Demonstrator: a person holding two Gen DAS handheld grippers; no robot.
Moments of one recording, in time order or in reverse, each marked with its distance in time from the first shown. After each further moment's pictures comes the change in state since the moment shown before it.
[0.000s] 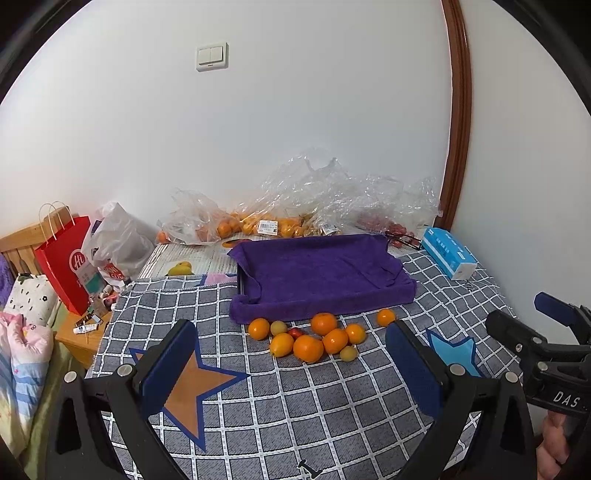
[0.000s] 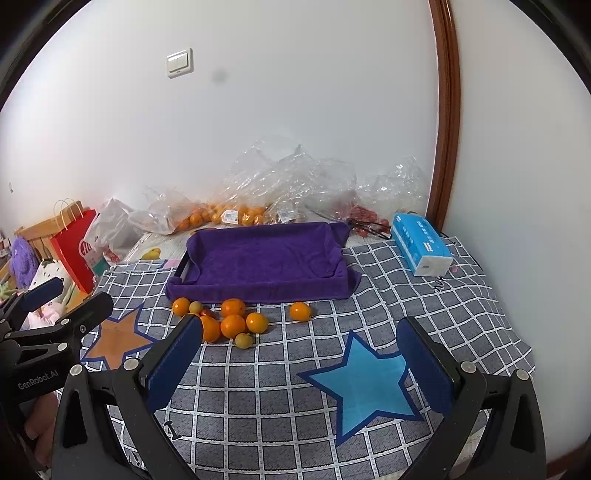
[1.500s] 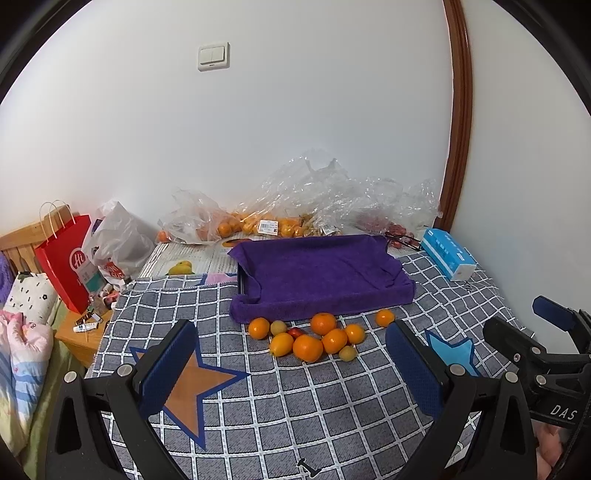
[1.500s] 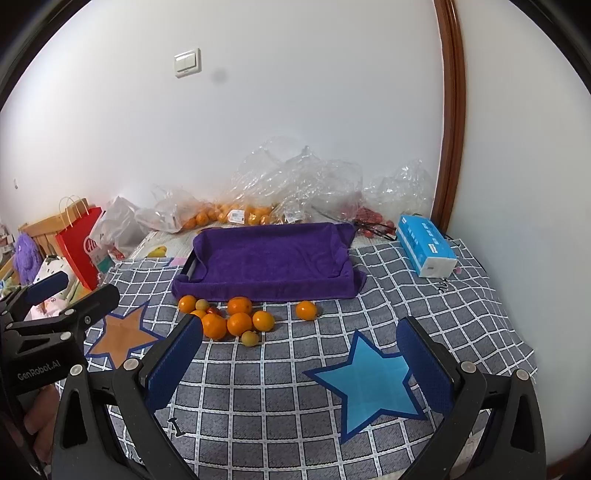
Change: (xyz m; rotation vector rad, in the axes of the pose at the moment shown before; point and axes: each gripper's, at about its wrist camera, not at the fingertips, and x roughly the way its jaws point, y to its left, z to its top) left arm -0.003 -0.001 0.004 -0.005 0.007 0.002; right arm -0.003 0.004 -0.003 -0.011 -0.011 0.021
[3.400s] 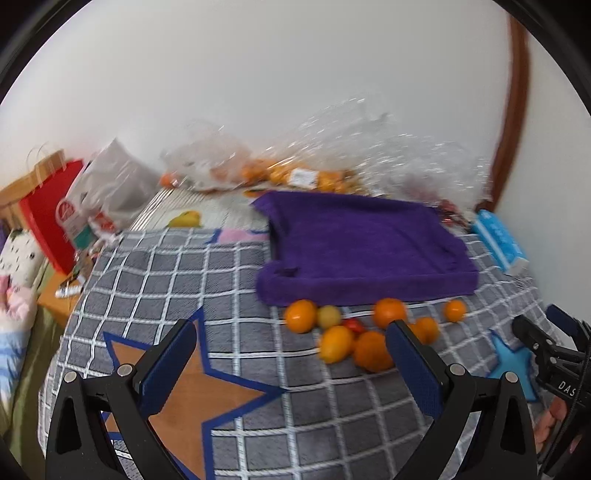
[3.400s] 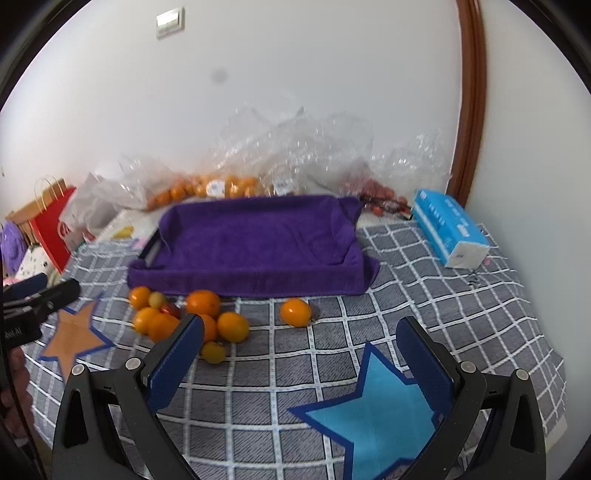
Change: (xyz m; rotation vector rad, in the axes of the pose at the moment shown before) left arm 0.130 0.066 -0.024 -0.115 0.148 0.026; right arm 0.133 -0.009 -0.017 -0.020 0.080 -0.046
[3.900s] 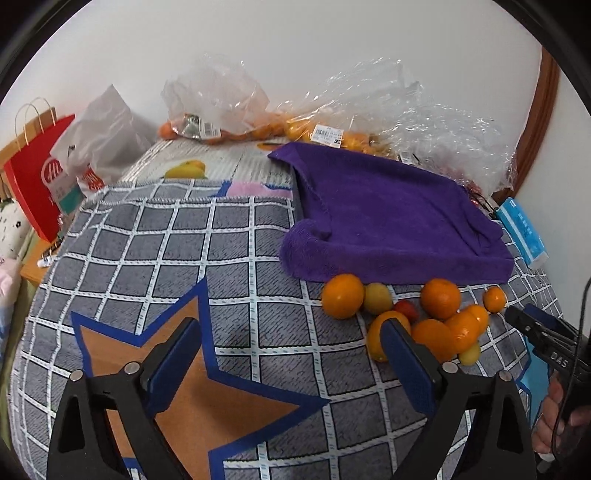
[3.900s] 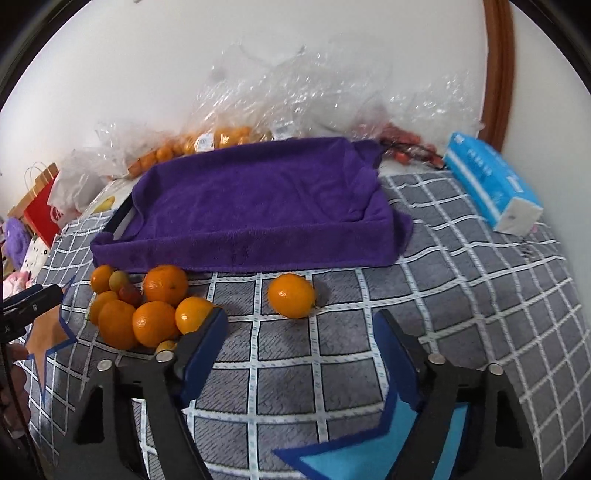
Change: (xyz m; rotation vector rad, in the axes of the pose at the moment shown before) left arm 0.062 0.033 -0.012 -0.049 0.114 -0.032; right arm 0.090 -0.009 -0.009 0.014 0.162 0.104
